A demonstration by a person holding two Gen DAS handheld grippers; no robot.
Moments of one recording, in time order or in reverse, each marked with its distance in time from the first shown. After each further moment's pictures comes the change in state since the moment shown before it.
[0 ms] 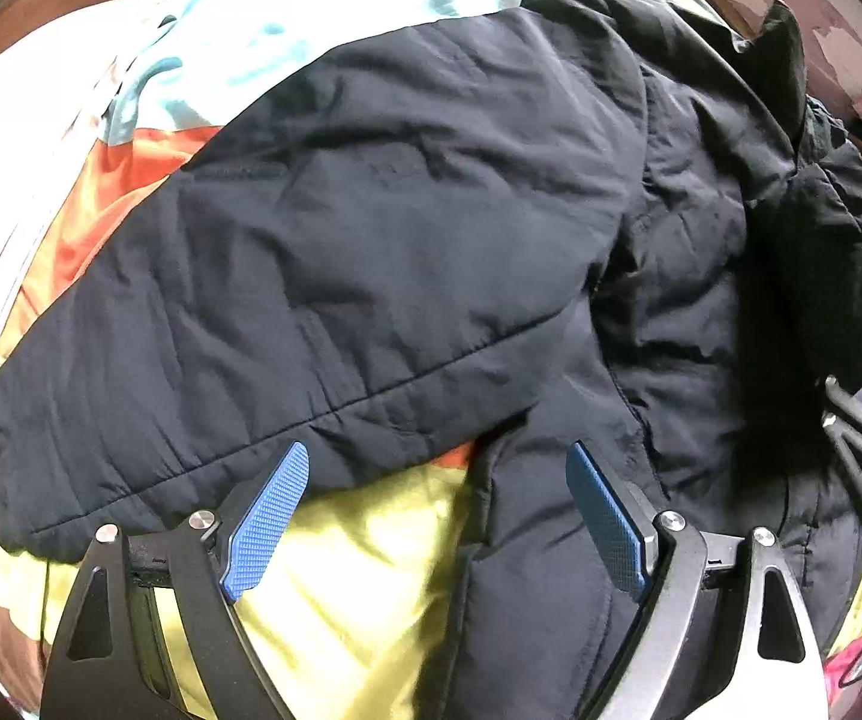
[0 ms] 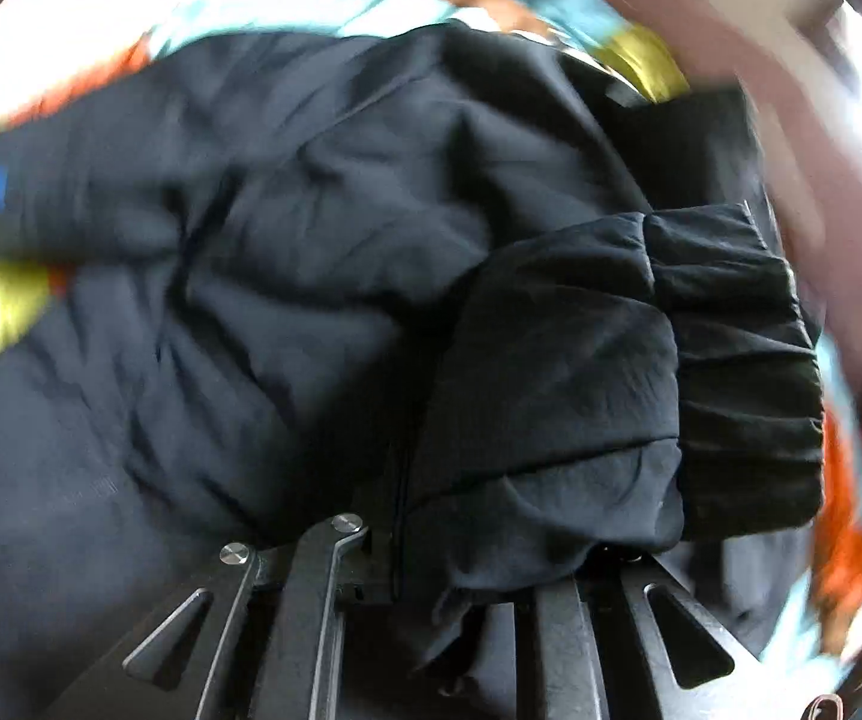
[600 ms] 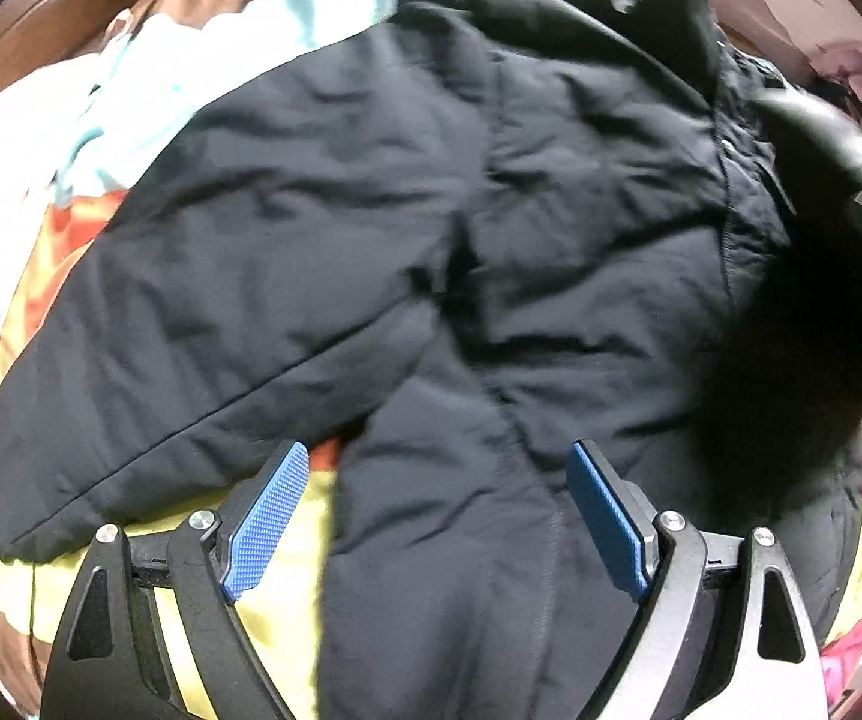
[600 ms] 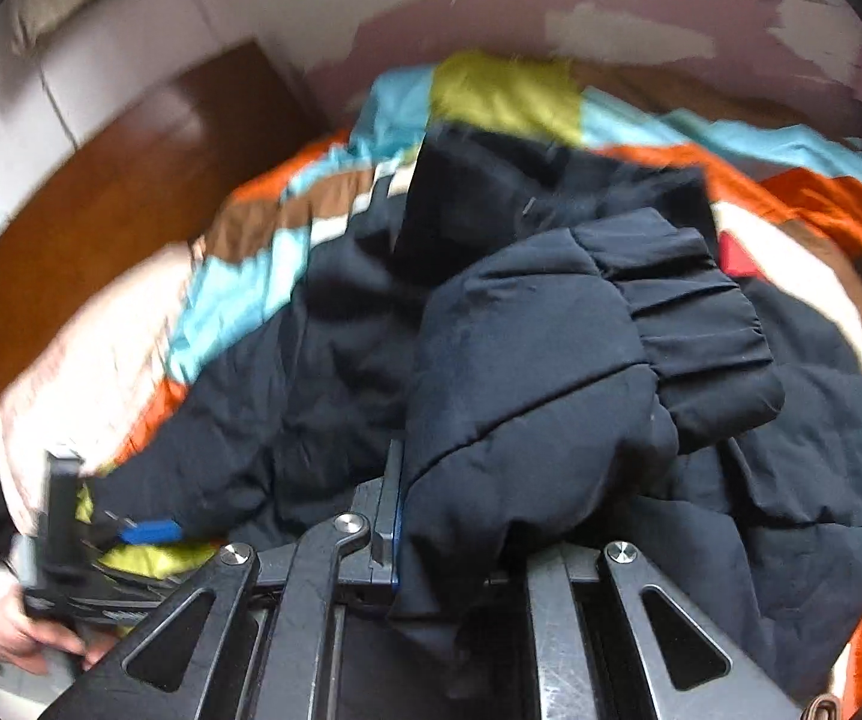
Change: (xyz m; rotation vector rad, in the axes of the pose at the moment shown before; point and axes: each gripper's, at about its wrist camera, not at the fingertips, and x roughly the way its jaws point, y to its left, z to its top) left arm 0.007 -0.079 0.003 0.092 -0.025 -0.009; right arm -0.062 -0.156 -0.046 0.724 -0.264 0.438
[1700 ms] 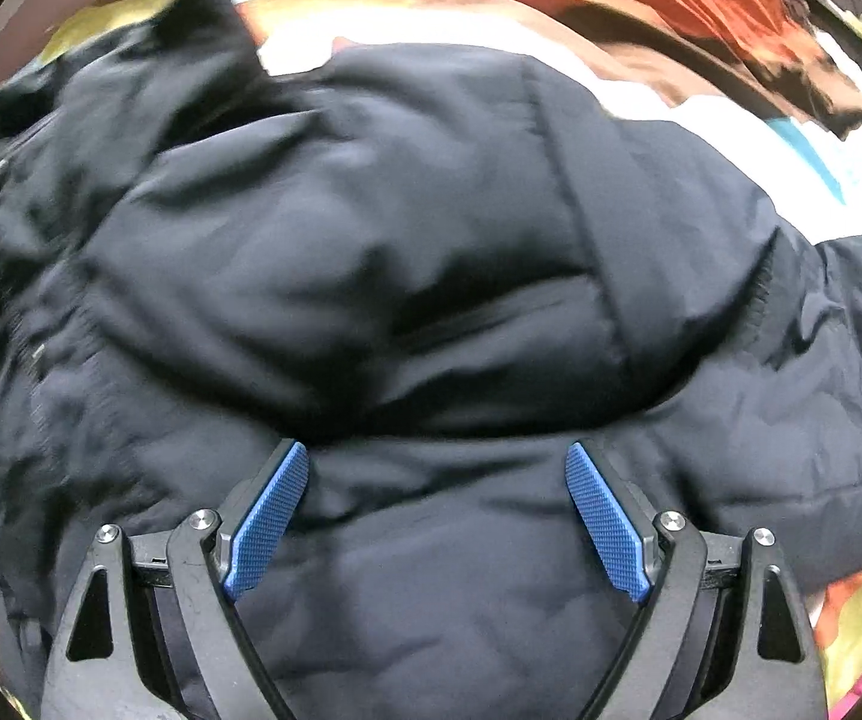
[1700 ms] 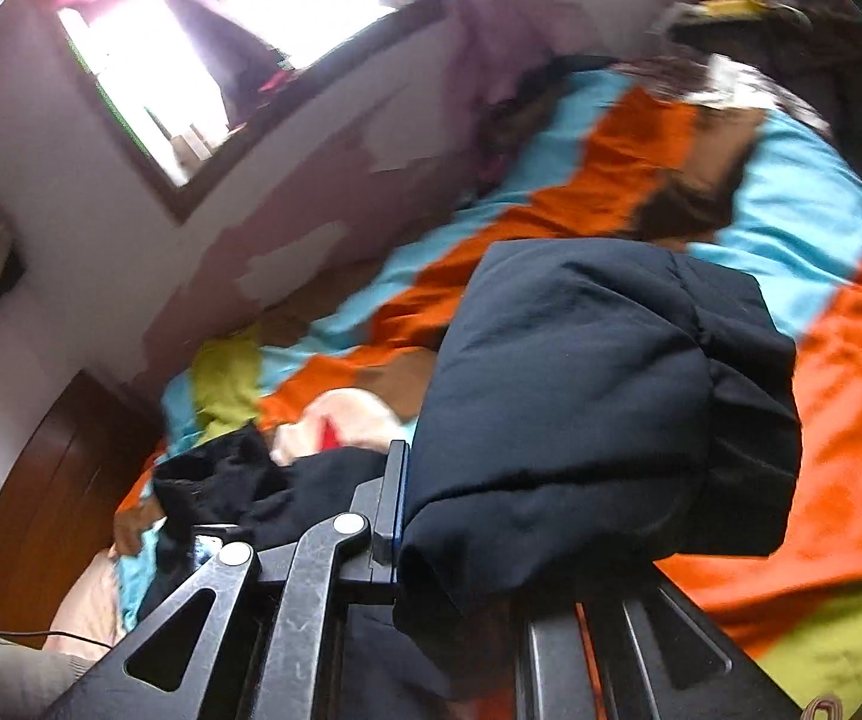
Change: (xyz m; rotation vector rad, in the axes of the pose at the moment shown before) left arm 0.125 -0.394 0.096 0.441 -0.014 -0.029; right arm -0.286 -0.286 -0.103 0.539 -0.505 -0.200
